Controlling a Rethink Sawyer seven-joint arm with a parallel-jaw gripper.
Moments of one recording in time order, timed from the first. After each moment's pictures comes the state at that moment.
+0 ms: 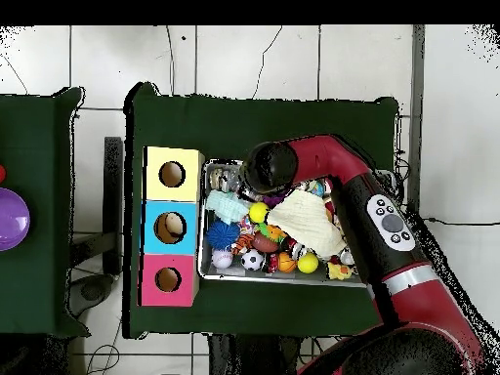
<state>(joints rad) -0.71 -0.34 0.83 1.35 -0.76 1.10 0.83</state>
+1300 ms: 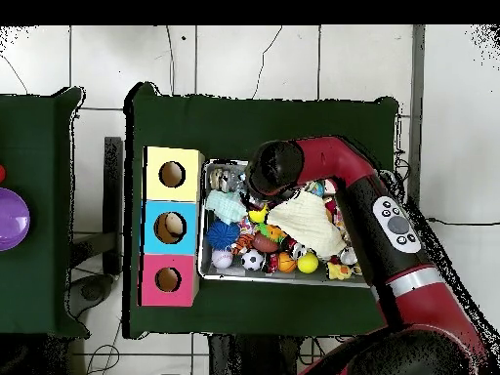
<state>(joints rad) -0.72 -0.34 0.83 1.35 -0.72 1.22 0.83</state>
